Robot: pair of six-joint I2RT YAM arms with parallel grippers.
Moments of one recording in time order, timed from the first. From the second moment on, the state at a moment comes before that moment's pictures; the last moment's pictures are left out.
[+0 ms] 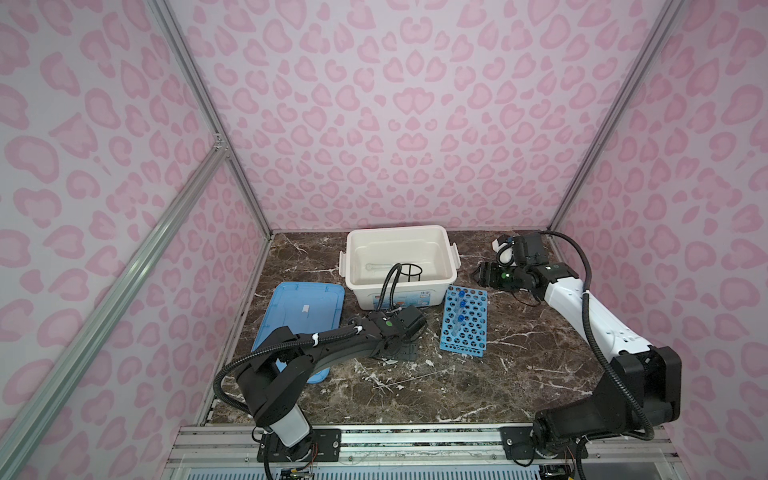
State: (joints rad) left arm -0.92 1.65 1.01 -0.71 -0.21 -0.80; right arm 0.17 1.47 1.22 -0.64 -0.27 0.33
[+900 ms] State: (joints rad) left arm -0.92 1.70 1.00 -0.68 -0.20 -0.82; right arm 0.17 1.47 1.20 -0.64 -0.27 0.33
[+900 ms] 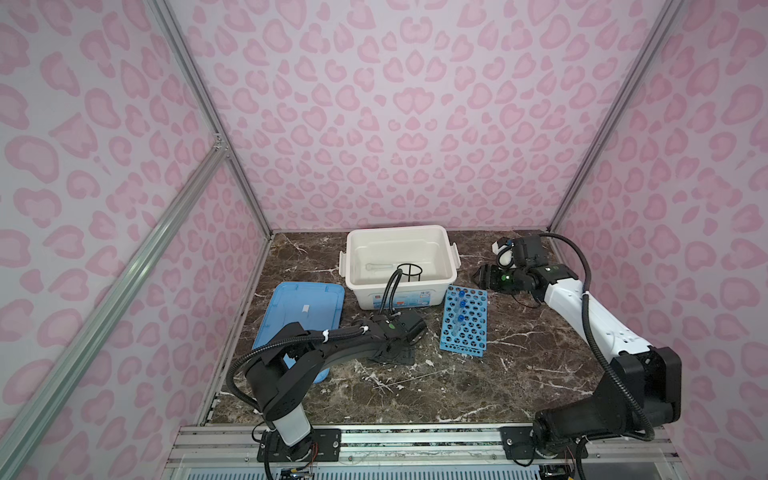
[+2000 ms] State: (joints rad) left arm -0.92 1.72 1.00 -0.66 -0.20 -0.81; right arm 0.17 1.46 1.18 -0.64 -0.27 0.33
